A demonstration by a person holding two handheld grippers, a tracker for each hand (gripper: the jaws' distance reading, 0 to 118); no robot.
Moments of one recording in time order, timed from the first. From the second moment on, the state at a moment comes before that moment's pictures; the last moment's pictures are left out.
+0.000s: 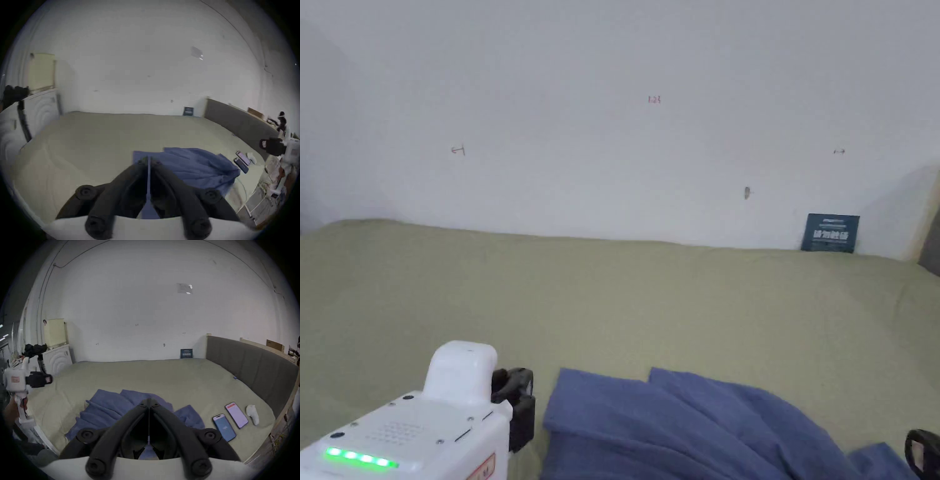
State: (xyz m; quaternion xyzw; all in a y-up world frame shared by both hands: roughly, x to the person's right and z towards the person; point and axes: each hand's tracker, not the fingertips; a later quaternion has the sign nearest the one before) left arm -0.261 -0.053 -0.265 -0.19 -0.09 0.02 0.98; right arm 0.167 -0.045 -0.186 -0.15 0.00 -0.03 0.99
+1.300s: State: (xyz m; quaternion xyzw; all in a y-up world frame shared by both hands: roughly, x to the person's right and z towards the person) left arm -0.175 -0.181 -0.564 -0.47 -0.12 -0.05 0.87; right arm 0.274 -0.148 -0.277 -0.39 -0.03 -0.17 0.91
